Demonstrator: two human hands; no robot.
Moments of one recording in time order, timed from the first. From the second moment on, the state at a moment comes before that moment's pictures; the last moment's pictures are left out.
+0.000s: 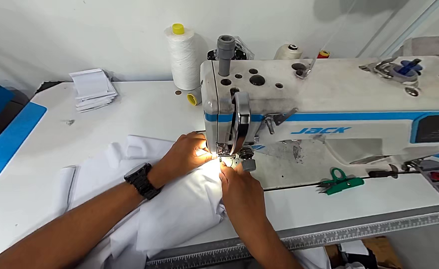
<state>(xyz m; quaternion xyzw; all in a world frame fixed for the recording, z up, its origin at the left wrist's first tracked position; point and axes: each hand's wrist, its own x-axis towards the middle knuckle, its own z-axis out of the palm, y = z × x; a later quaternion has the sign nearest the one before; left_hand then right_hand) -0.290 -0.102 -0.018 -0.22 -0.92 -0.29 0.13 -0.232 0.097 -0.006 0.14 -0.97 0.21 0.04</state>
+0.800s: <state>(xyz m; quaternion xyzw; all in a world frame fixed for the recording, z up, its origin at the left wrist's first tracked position) -0.166 -0.053 0.025 0.04 -0.93 -0.35 0.12 -0.221 0.175 -0.022 0.43 -0.85 0.27 0.09</state>
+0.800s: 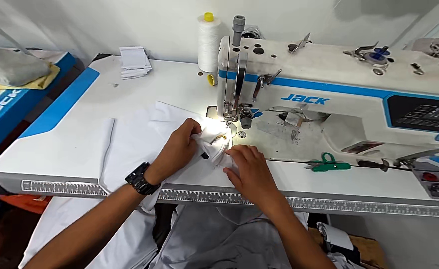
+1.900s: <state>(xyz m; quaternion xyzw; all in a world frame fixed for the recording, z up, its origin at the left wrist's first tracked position) -0.179 -0.050 -0.010 -0.27 -0.91 -0.12 0.27 -0.153 0.156 -0.047 0.38 -0.90 0.14 0.18</state>
